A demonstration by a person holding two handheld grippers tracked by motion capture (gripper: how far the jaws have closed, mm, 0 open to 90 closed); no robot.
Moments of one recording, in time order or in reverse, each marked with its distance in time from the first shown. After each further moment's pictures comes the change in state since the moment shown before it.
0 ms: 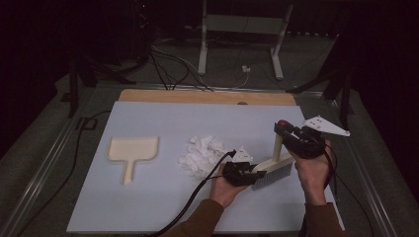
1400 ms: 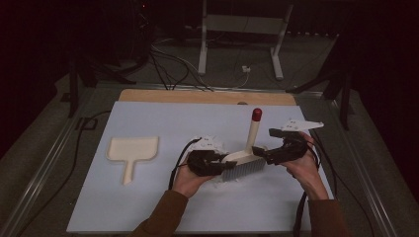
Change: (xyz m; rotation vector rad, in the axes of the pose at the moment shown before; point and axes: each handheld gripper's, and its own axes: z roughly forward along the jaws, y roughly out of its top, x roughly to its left) left arm 0.039 0.010 -0.103 -0.006 -0.036 0.066; right arm 0.005 -0.015 0.038 0.211 0.372 -0.125
